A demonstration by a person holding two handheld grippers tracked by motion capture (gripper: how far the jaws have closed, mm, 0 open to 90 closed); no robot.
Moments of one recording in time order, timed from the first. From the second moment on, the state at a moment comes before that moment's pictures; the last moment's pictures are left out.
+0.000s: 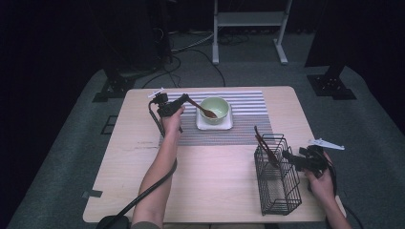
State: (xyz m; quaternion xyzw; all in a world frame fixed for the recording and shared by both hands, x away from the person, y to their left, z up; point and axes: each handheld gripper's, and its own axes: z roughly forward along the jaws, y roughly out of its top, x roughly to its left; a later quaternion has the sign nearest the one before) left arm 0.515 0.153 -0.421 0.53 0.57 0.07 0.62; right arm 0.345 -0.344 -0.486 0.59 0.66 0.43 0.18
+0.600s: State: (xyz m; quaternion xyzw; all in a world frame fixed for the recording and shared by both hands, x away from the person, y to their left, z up) left arm 0.513 0.155 -0.426 0.54 0.57 0.07 0.62; right arm 0.345 -0.345 -0.486 0.59 0.66 0.43 0.18
